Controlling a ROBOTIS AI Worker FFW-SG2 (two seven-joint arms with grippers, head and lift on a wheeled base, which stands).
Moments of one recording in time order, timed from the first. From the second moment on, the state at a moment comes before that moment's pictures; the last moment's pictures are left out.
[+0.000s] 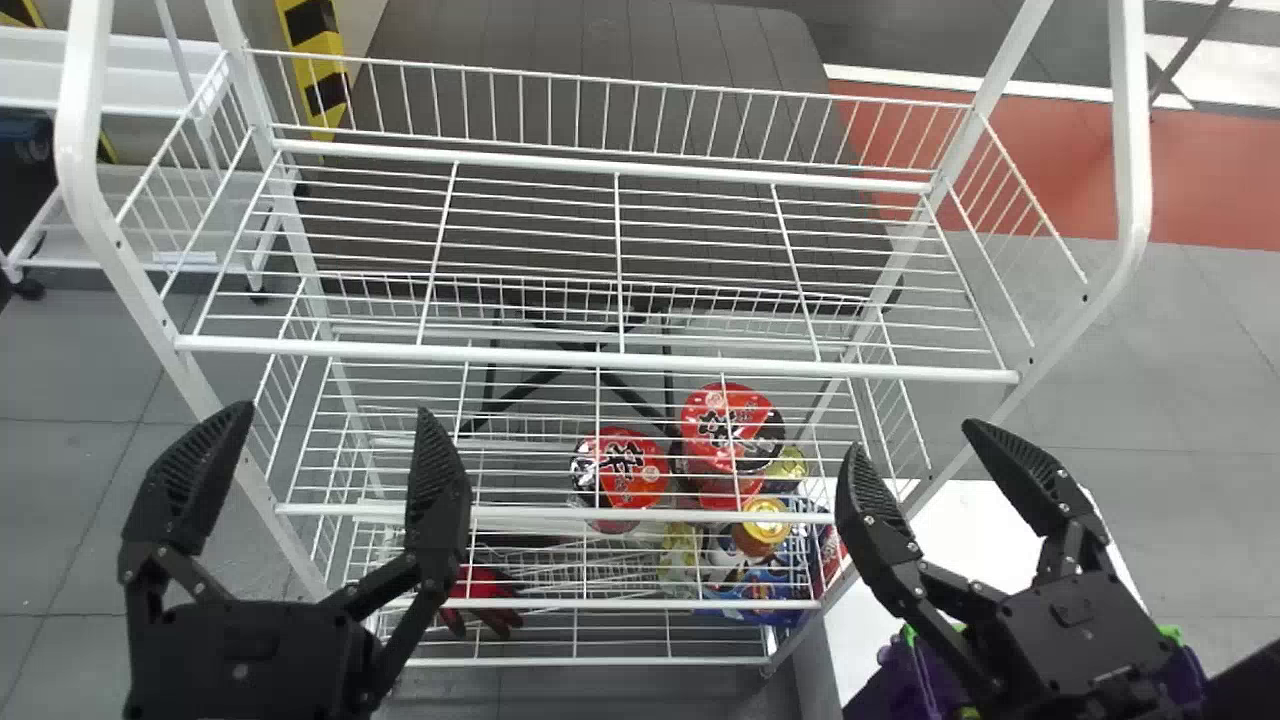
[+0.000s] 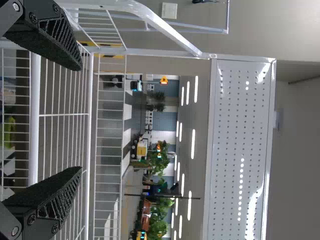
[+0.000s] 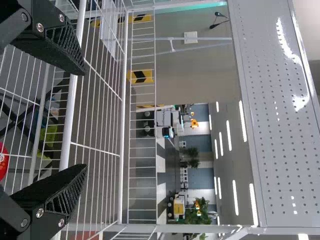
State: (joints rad) left arm 0.82 0.22 -0.33 -2.29 -0.11 -0.23 0.33; right arm 0.92 -0.08 -0.10 -2.37 -0.17 -0.08 0.28
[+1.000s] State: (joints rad) left arm 0.82 0.22 -0.32 -2.28 -0.11 -0.24 0.34; right arm 0.90 -0.08 -0.10 -2.35 -0.17 -0.09 0.28
